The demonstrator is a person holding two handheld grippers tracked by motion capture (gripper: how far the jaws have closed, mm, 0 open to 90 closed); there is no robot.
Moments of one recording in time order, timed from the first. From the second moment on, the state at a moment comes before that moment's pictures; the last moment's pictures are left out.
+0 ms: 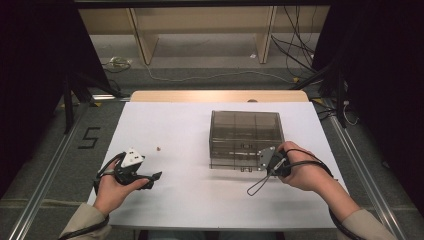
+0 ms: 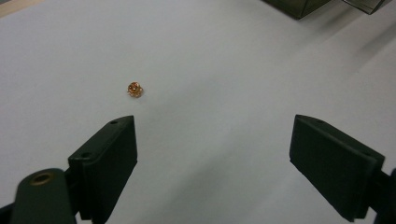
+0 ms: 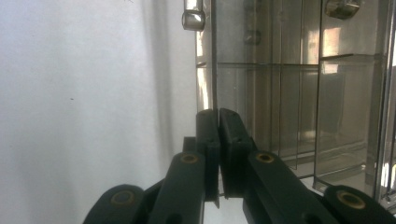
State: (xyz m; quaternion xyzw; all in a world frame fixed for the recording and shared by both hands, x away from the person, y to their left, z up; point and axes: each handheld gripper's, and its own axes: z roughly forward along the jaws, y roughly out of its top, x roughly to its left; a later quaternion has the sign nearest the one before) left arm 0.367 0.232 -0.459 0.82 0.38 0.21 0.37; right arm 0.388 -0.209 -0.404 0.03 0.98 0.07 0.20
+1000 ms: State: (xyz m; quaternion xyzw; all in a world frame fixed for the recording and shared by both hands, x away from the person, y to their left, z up) left arm 0.367 0.232 -0.460 0.82 0.38 0.21 0.37; right arm 0.382 -0.210 -0.405 0.02 0.98 0.08 0.19
